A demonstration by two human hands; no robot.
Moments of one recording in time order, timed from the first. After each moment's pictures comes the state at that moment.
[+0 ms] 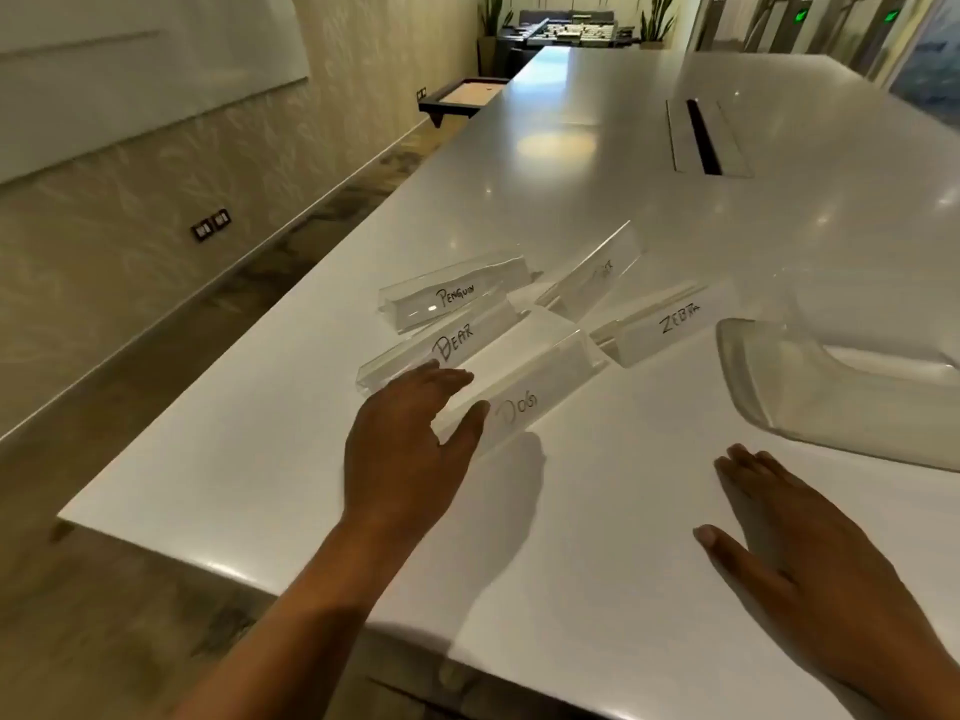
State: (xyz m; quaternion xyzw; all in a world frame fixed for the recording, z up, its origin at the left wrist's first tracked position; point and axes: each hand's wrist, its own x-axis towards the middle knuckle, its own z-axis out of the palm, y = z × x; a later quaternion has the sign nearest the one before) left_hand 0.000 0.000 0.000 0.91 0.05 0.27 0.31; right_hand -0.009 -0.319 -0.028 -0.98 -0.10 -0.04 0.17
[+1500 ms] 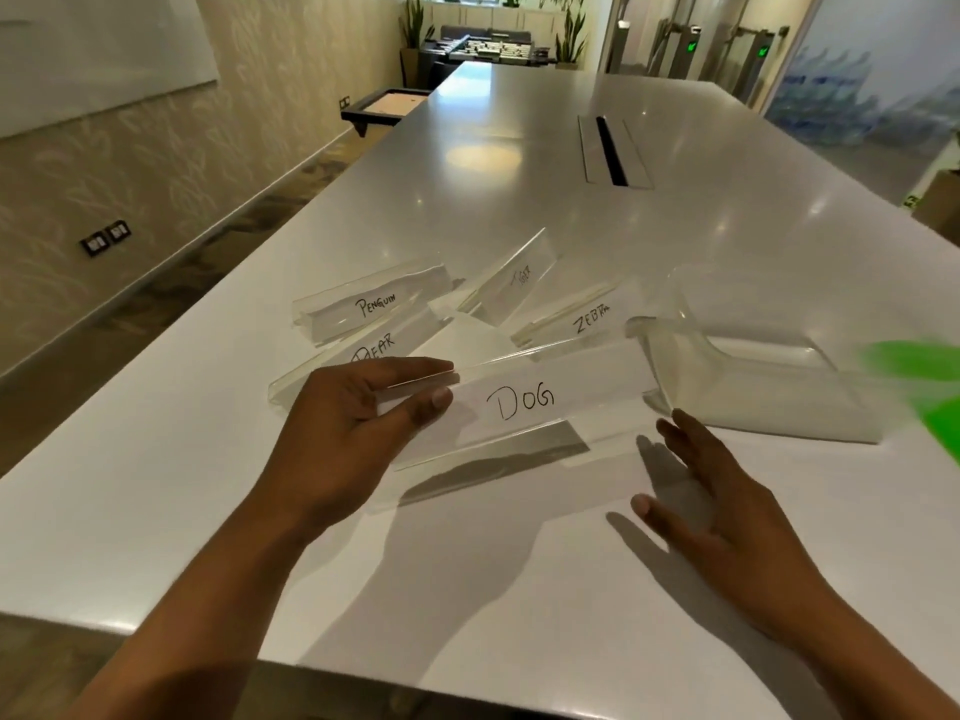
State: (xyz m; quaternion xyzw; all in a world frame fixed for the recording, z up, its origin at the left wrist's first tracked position) left_hand 0.010 -0.007 0.041 0.83 -0.05 0.12 0.55; right_hand -0.010 -0.325 -0.009 -0.91 -0.07 -0.05 0.40
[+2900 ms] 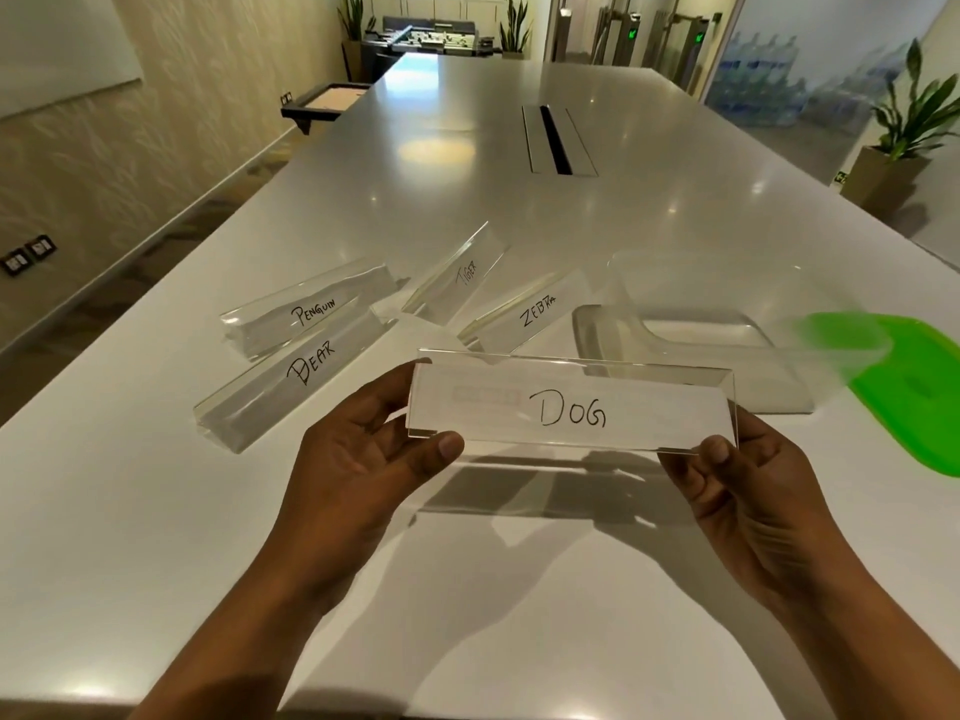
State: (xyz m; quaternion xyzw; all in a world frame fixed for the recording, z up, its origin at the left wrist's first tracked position) left_hand 0.002 -0.055 0.019 0.64 -0.11 0.02 0.76; right_hand -0.008 -0.343 0.012 -0.54 -0.04 -0.06 0.84
